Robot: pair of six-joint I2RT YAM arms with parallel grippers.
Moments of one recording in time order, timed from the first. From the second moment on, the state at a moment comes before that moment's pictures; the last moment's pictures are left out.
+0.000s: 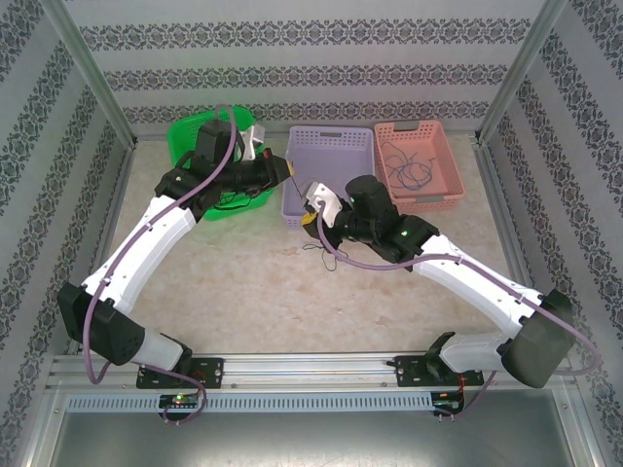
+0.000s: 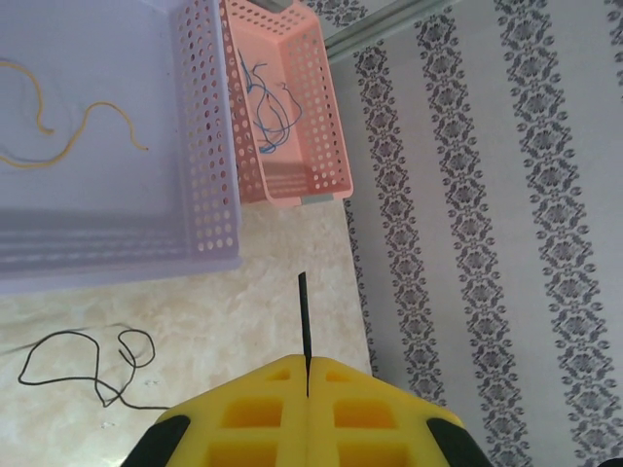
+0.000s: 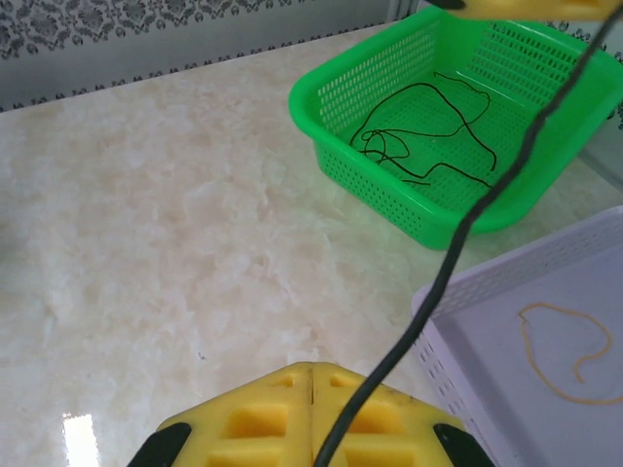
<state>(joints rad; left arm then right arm) -0.40 1.45 1.49 -0.56 0.50 -0.85 0.73 1.29 1.10 -0.33 -0.31 -0.19</state>
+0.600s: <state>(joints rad) -0.40 1.47 1.45 -0.68 0.67 -0.98 0.71 1.31 1.17 -0.42 -0.40 -0.27</state>
